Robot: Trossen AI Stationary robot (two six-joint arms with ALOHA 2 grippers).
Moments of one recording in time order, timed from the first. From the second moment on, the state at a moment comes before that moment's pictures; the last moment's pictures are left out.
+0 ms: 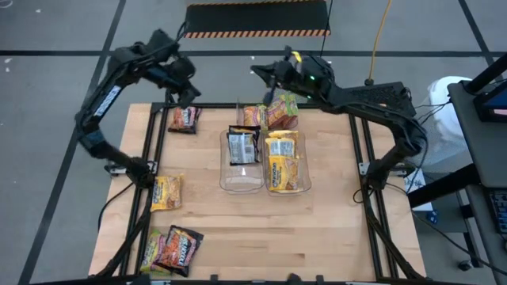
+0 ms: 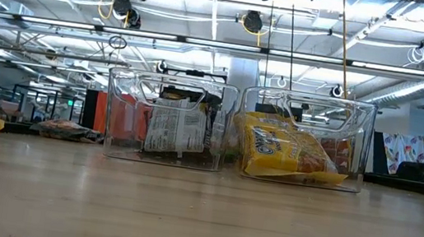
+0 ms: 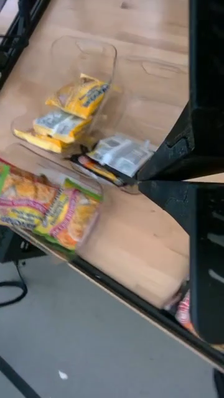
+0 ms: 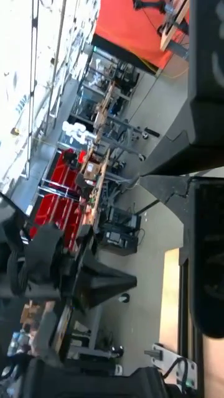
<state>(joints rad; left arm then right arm) 0.85 1.47 1.89 -1.40 0.38 0.23 -0.49 1.60 1.46 0.24 -0.13 -0.31</state>
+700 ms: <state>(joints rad) 1.02 0.91 1.22 -1.22 0.44 0.14 -0.53 1.96 1.86 -0.39 -0.21 -0.14</state>
